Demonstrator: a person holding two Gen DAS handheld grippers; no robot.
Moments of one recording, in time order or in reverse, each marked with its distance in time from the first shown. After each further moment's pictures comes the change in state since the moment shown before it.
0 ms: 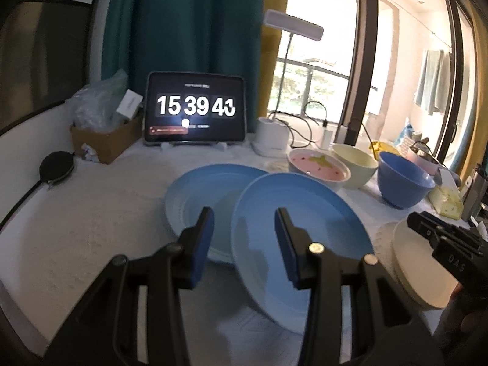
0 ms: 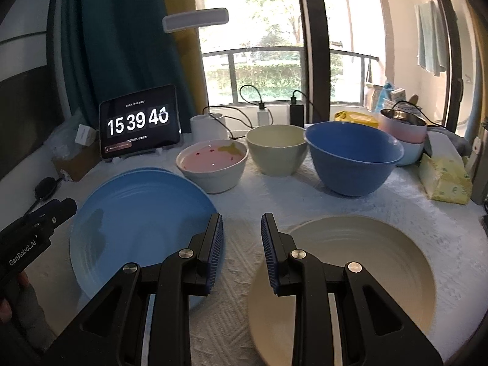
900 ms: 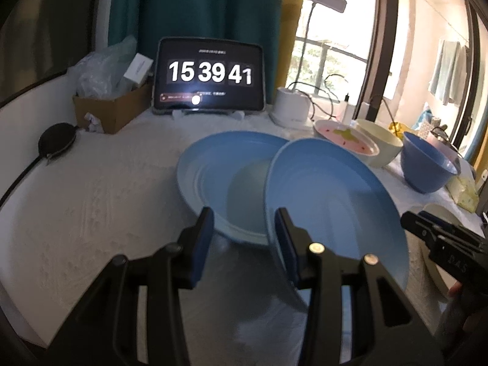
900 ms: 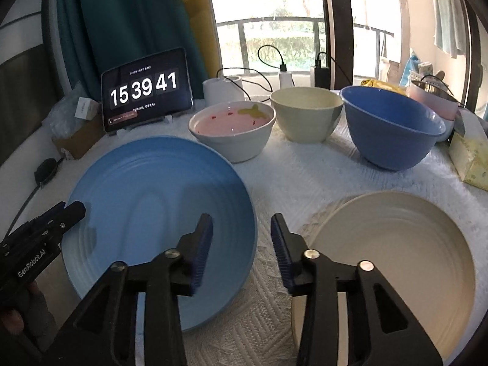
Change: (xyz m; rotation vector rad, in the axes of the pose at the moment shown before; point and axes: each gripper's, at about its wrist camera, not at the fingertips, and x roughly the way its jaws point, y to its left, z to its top) left arm 0.034 0.017 -0.017 -0.029 0.119 0.047; right arm 0.048 0.018 -0.009 0.005 0.151 0.055
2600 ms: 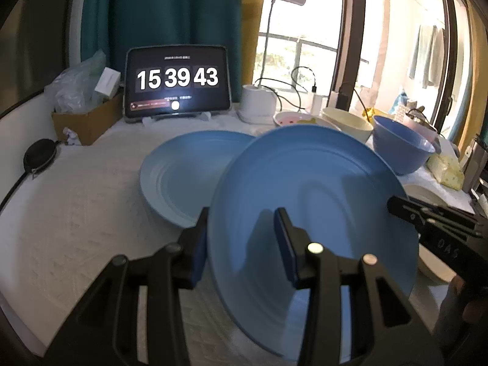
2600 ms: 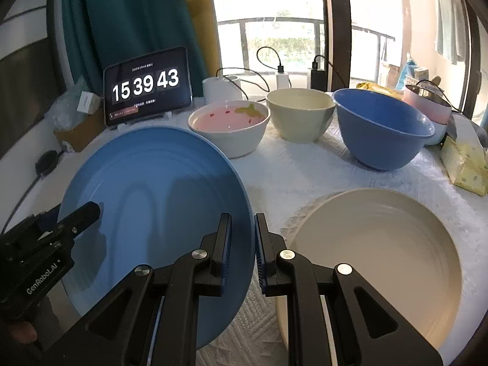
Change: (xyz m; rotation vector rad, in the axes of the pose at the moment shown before) left arm -0.014 -0.035 -0.007 0.097 -0.006 -0.082; right arm -0.019 -0.003 -0.003 -0.027 -0.003 -0.016
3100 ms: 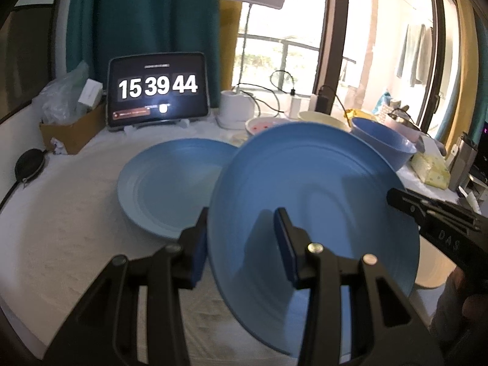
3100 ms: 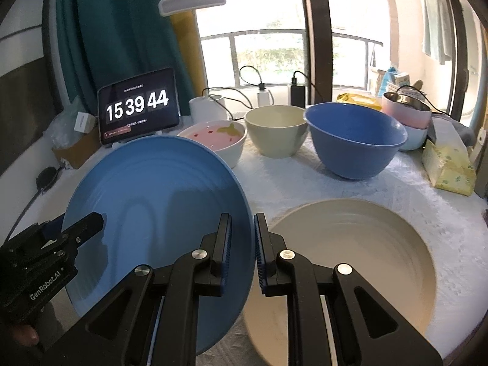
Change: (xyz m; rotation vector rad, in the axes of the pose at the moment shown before) left arm -0.010 -0.030 0.006 0.026 -0.004 -0.056; right arm -0.029 -0.025 0.003 0.037 -0.061 -0.026
